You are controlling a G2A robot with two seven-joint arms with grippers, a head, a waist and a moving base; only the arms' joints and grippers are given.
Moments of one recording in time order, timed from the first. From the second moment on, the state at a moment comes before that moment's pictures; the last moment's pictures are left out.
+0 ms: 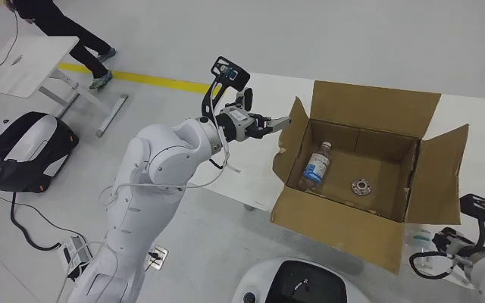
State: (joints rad) left arm 0.92 -1.09 -1.45 -2.06 0.68 -0.05 -0.95; right arm -1.36 -0.99 1.53 -2.13 -1.02 0.51 1.31
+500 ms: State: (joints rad) left arm 0.92 -1.09 -1.45 -2.06 0.68 -0.05 -0.95; right arm -1.32 -1.00 1.51 -2.03 -0.99 0.48 1.34
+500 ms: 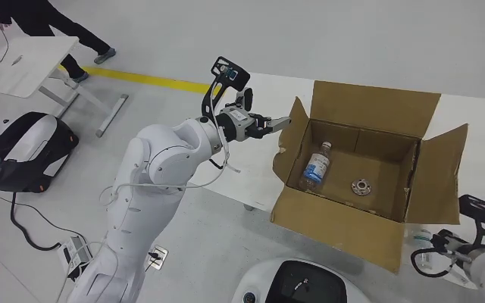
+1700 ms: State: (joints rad) left arm 0.92 -1.09 -1.45 -2.06 0.68 -0.05 -0.95; right arm -1.15 -1.10 1.35 -1.81 -1.23 0.36 1.46
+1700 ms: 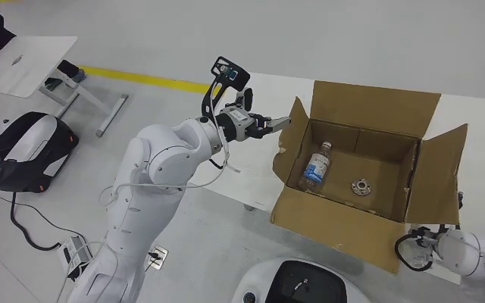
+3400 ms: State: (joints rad) left arm 0.92 -1.09 -1.45 -2.06 0.68 -0.05 -0.95; right arm -1.32 -1.20 2.02 -2.35 -0.57 0.21 1.45
